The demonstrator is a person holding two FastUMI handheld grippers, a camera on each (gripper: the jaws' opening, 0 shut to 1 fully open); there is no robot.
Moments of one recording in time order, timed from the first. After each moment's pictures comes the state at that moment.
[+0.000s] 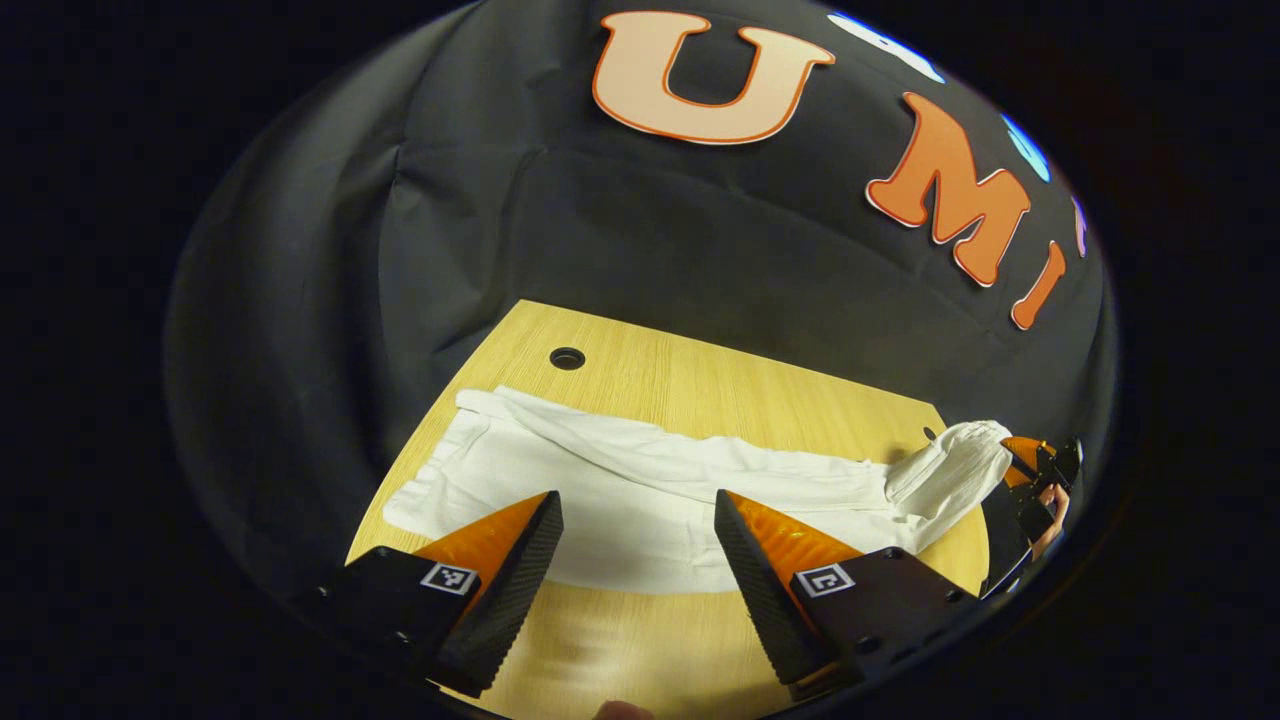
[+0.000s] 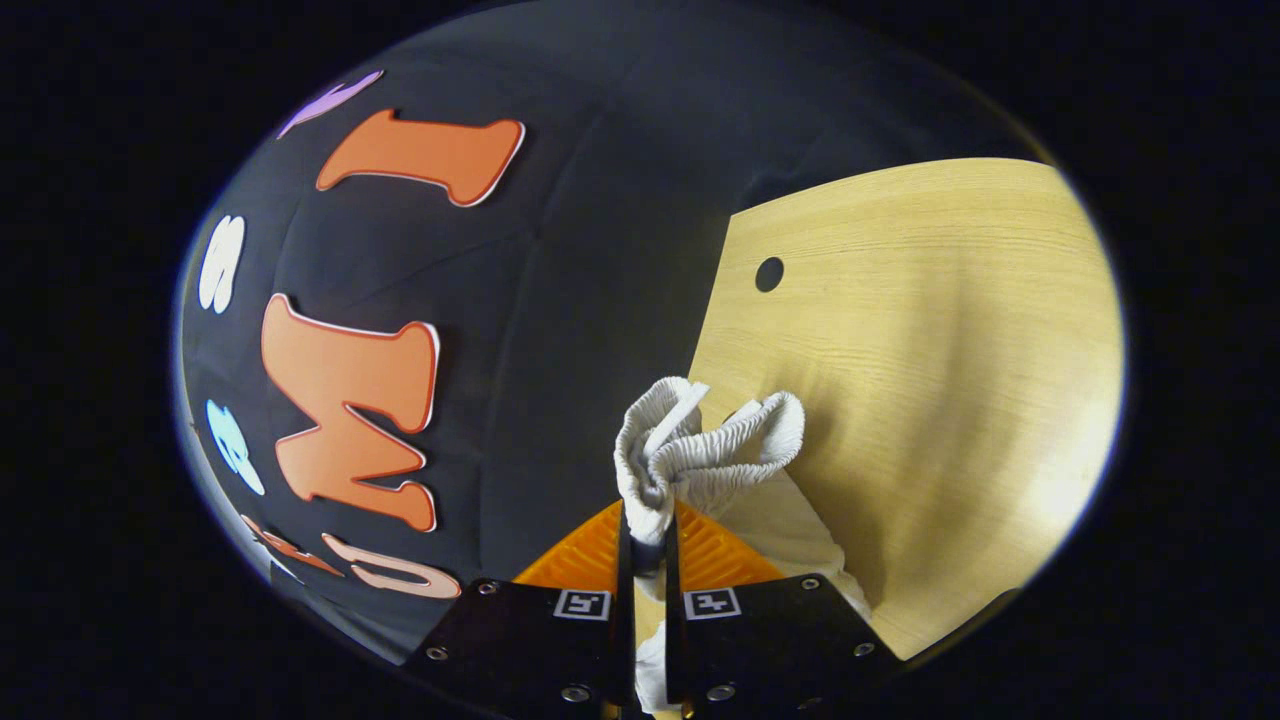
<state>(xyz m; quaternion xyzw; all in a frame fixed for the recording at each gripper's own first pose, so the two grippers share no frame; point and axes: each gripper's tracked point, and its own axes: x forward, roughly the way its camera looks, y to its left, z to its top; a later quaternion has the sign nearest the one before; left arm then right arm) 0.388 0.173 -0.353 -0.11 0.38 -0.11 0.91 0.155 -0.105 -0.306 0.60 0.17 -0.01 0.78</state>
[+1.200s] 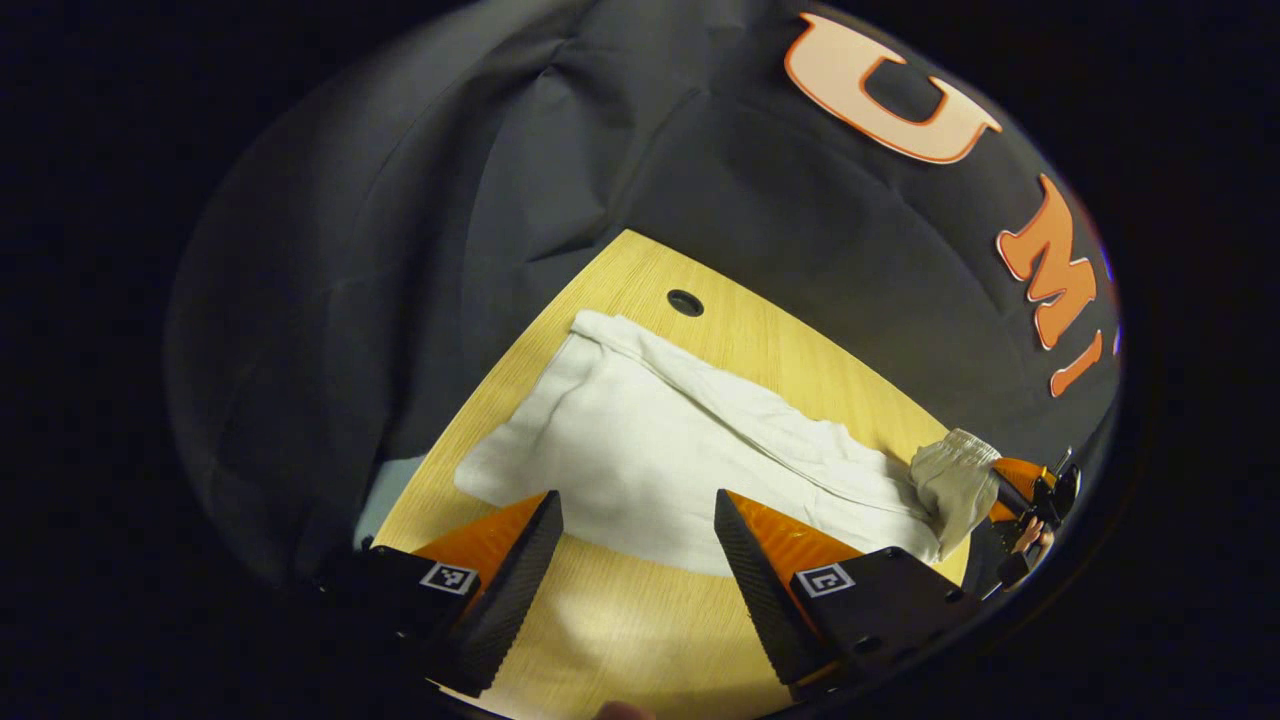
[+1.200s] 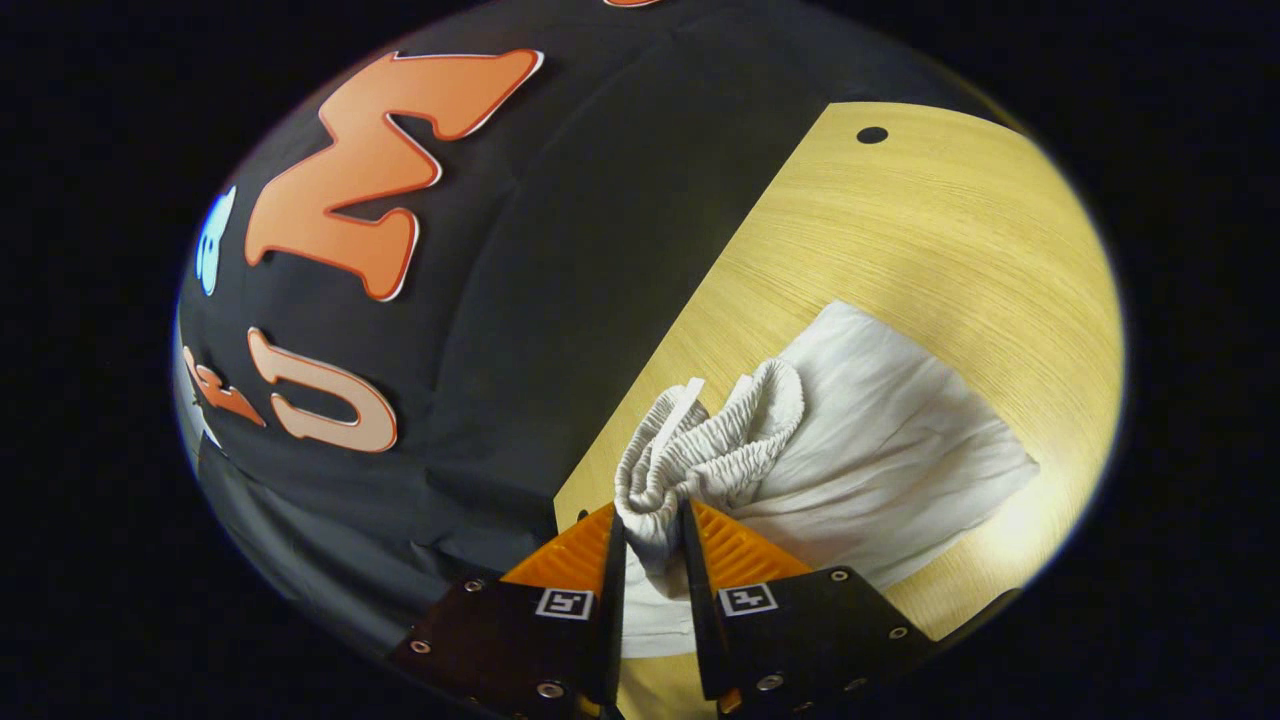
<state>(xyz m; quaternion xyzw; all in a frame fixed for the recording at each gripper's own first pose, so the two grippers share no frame) 0.386 0.292 -0.451 -0.22 0.44 -0.06 0.87 0.144 -0.102 -0.313 0.48 0.30 0.09 0.82</state>
